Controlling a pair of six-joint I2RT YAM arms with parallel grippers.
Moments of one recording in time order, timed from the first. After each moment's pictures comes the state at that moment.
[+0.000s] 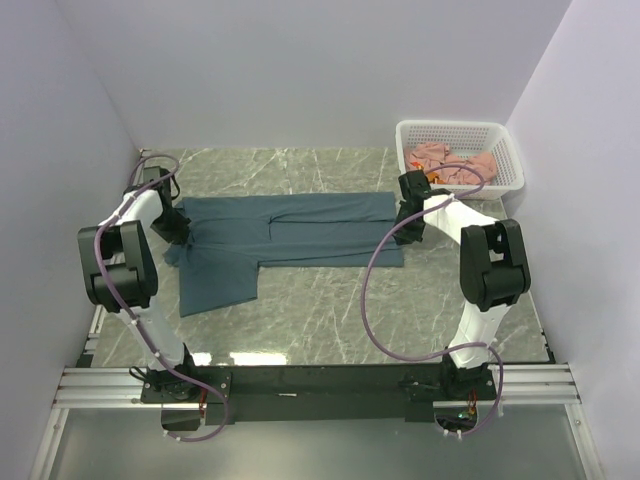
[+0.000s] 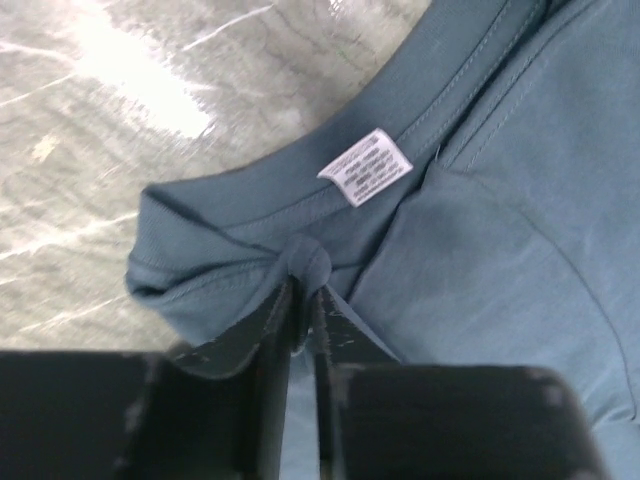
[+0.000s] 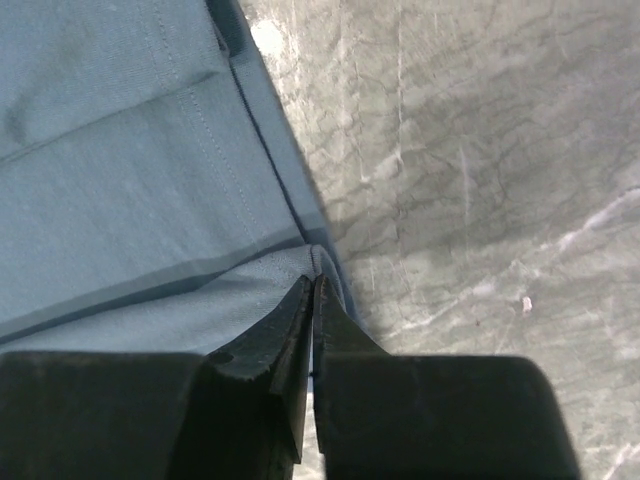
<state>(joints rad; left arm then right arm) 0.18 1.84 1.31 -0.71 -0.15 -0.72 0.19 1.85 1.25 -0.59 0.10 0.55</state>
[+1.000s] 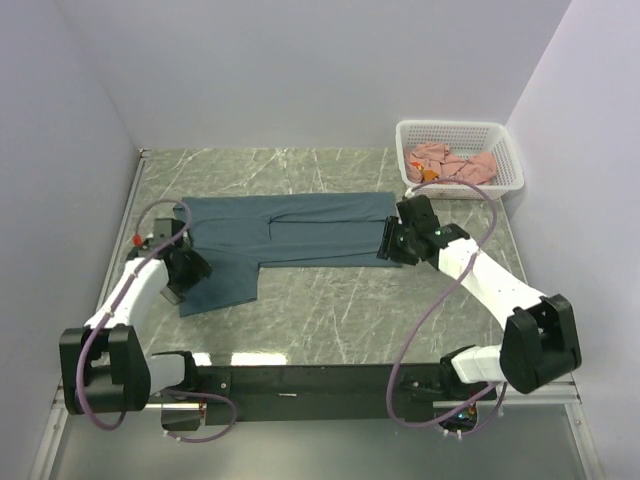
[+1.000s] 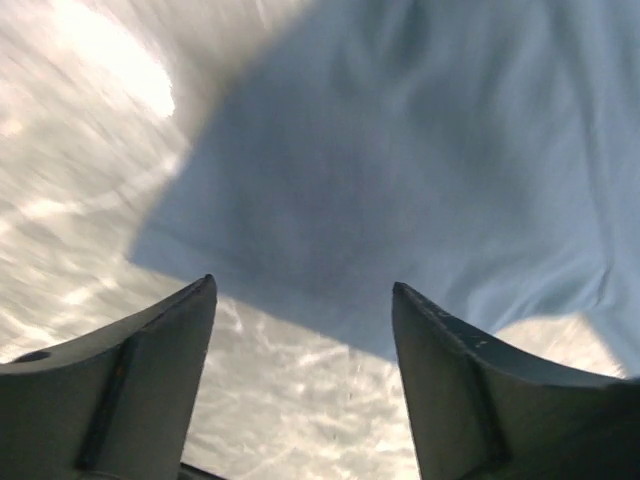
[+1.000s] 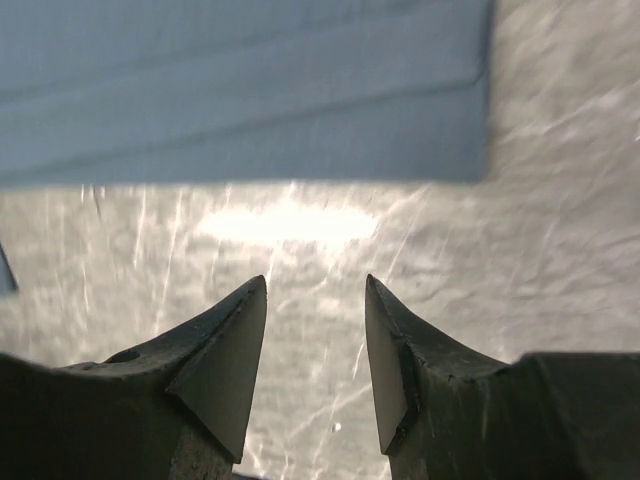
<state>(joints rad) 0.06 1.22 0.75 -0.73 -0.14 -0.79 0.37 1.34 0.94 -0.56 0.02 0.54</state>
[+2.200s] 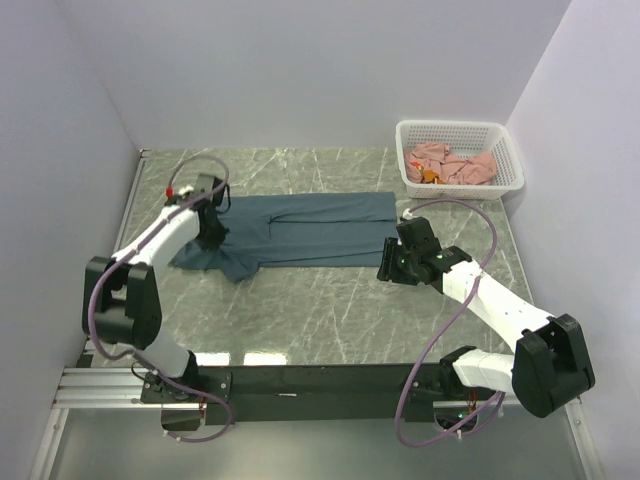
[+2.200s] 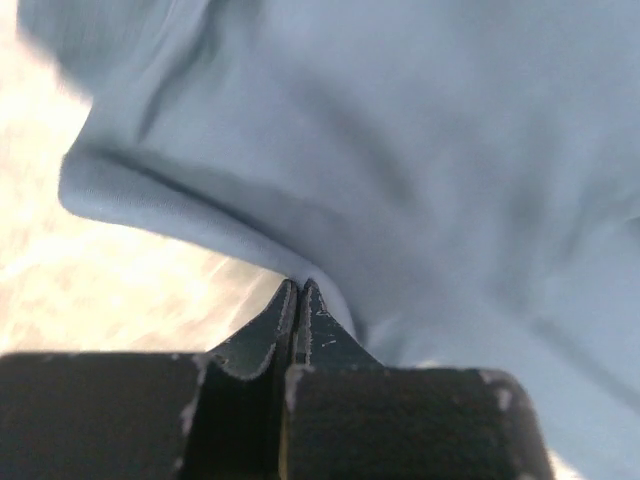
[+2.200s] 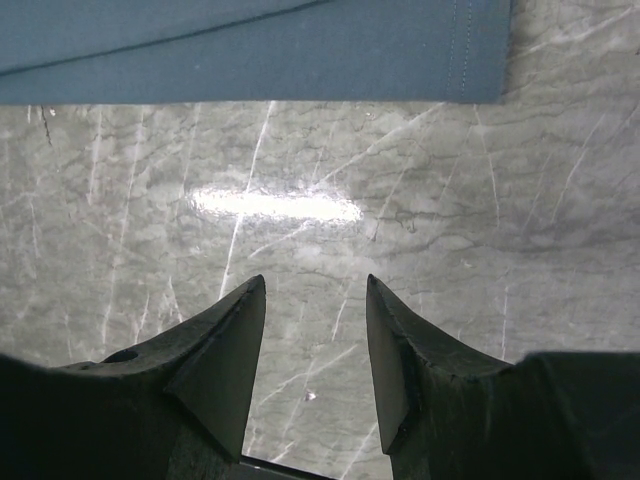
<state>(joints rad) -0.19 1.54 1.07 -0.77 -0.32 -0.92 0.43 1.20 0.74 -0.51 0.00 0.54</state>
